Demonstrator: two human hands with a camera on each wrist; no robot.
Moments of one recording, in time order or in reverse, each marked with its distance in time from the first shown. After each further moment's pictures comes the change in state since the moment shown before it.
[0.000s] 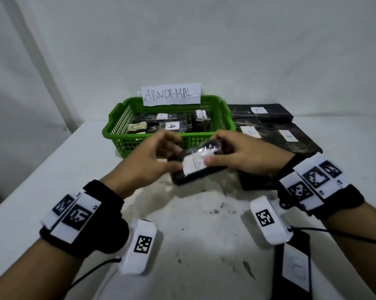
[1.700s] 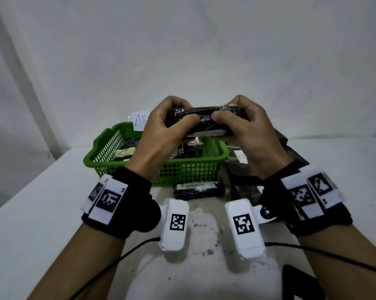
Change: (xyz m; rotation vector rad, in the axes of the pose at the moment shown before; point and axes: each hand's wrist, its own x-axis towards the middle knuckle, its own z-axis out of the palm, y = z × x) left_hand 0.072 0.049 0.028 -0.303 0.196 0.390; right_hand 0.029 -0.011 -0.025 0.772 0.631 -0.329
